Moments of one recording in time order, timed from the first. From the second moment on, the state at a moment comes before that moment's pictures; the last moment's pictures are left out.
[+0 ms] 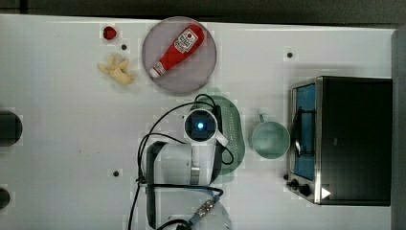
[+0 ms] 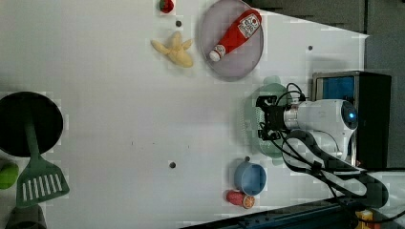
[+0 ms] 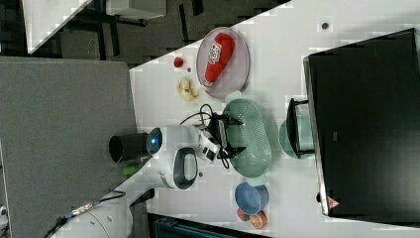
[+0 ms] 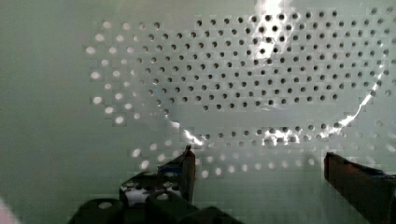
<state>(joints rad) 0.06 0.40 0.01 -2.40 0.09 1.17 0.68</state>
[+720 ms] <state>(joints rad) 0.30 0.41 0.09 -2.38 0.13 1.15 0.96</state>
